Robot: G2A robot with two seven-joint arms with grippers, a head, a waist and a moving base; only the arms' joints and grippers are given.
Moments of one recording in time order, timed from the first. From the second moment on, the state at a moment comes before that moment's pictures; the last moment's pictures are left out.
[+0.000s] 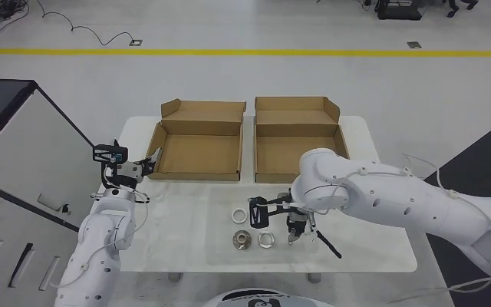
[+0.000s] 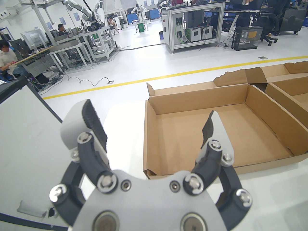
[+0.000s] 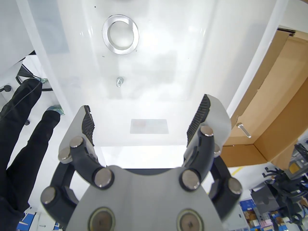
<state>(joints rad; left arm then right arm) 1.73 -1.15 -1.60 -1.80 1.33 0.00 0.00 -0.45 -0.88 0.17 -1.94 -0.40 -0.35 1.47</state>
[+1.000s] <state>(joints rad) 1.73 -1.15 -1.60 -1.80 1.33 0.00 0.00 -0.55 -0.86 0.17 -1.94 -0.39 -0.34 1.48</state>
